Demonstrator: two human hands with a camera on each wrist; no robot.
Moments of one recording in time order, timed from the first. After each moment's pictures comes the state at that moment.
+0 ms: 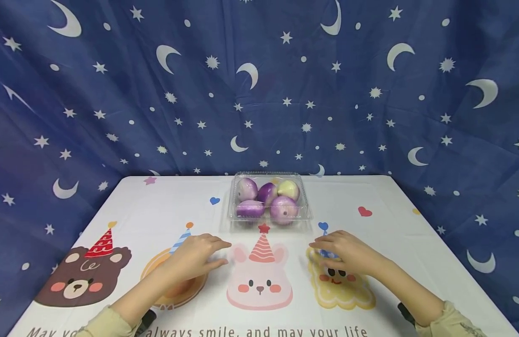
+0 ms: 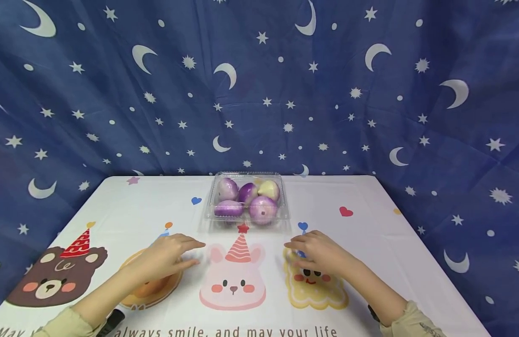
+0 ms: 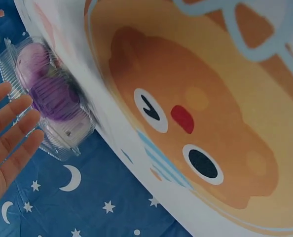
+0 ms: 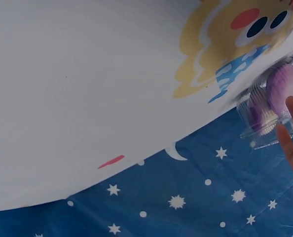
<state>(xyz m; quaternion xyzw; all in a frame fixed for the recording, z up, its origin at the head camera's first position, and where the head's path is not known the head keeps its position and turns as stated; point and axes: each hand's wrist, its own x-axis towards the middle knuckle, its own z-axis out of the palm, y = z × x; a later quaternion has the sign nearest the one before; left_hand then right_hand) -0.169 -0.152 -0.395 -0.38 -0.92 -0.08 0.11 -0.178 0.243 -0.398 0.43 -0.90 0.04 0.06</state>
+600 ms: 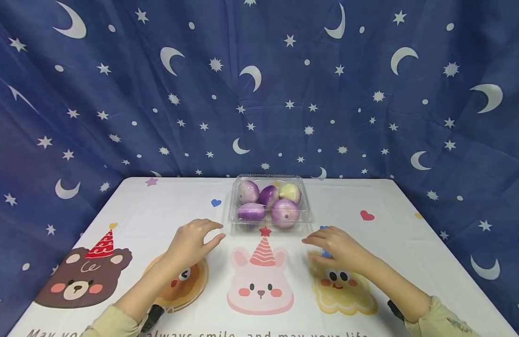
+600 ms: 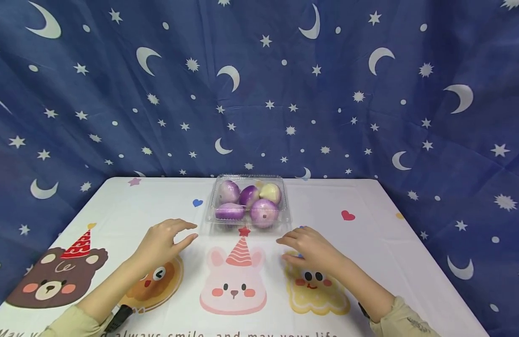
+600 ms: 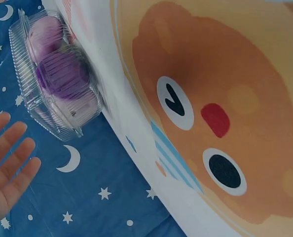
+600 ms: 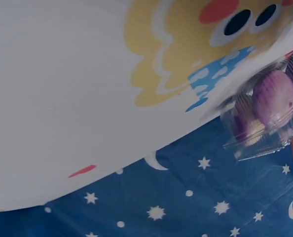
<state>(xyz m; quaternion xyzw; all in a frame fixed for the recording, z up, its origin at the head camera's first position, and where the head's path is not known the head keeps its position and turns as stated) -0.183 -0.152 -0.387 -0.25 -0.93 -0.16 0.23 -0.190 0.220 -0.395 0.46 -0.87 0.06 0.16</state>
